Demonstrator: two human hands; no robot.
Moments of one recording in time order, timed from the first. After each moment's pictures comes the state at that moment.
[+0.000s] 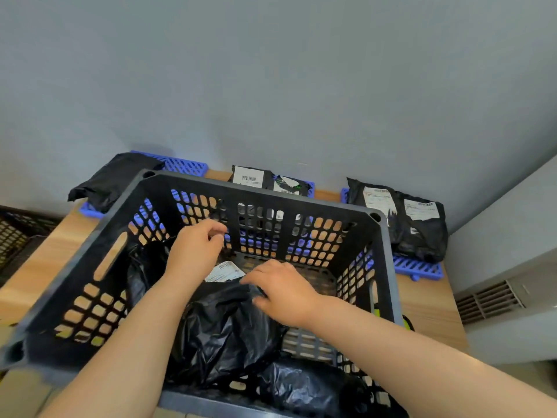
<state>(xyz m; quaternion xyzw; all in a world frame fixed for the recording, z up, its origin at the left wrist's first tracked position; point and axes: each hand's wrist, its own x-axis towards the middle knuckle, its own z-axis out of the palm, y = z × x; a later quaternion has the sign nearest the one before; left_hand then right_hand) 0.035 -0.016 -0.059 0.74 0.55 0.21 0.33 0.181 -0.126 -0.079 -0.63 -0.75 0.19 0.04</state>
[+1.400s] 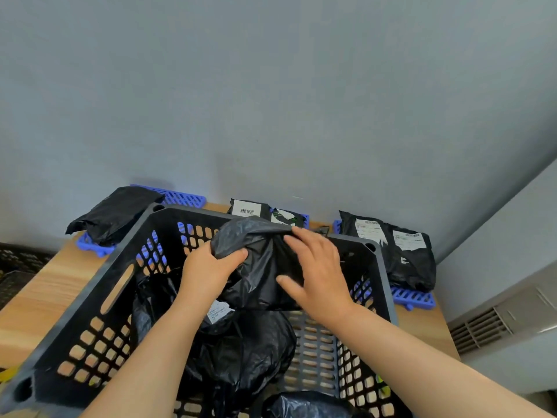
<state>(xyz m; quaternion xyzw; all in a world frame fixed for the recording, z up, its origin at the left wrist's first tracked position) 0.039 -0.031 -0.022 0.59 0.49 0.35 0.53 0.212 -0.127 -0.037 -0.71 -0.66 -0.10 0.24</state>
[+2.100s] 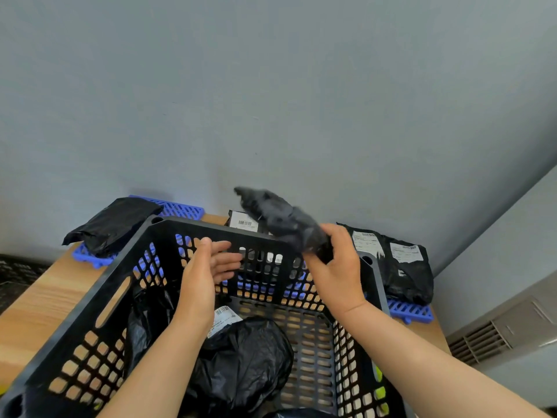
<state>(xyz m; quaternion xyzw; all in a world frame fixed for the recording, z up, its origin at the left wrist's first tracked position) 0.043 -0.031 -0.021 0.47 0.43 0.45 0.62 0.222 -0.118 0.003 -0.66 -0.52 0.01 0.54</state>
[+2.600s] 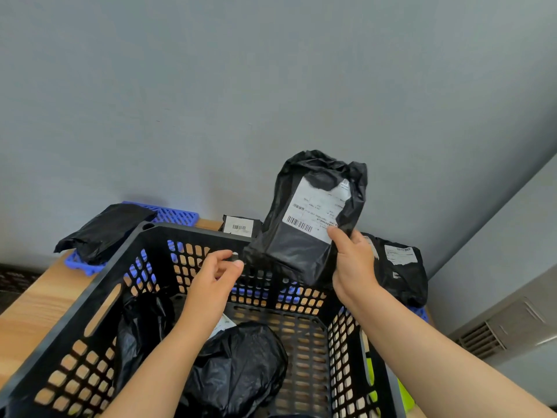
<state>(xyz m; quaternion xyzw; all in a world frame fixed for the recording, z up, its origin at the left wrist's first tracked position) 0.053 -0.044 -0.022 0.62 0.43 0.35 0.55 0.249 -0.113 0.025 -0.54 -0.17 0.34 0.75</state>
